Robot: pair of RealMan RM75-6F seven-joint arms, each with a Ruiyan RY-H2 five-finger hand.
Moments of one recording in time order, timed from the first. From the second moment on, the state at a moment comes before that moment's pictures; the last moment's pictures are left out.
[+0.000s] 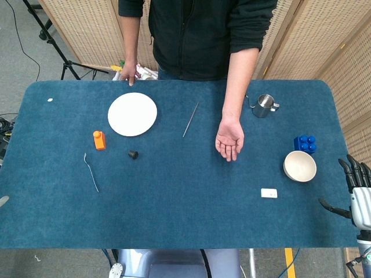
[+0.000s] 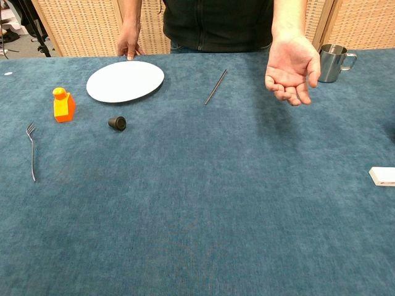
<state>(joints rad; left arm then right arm) -0.06 -1.00 -0.06 -1.45 1.48 1.51 -0.45 0.11 -1.22 0.04 -1.31 -1.46 1.61 0.32</state>
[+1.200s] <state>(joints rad) -0.07 -1.00 -0.06 -1.45 1.47 1.46 -0.44 0.26 -1.52 -0.04 -0.96 -1.68 1.36 0.19</state>
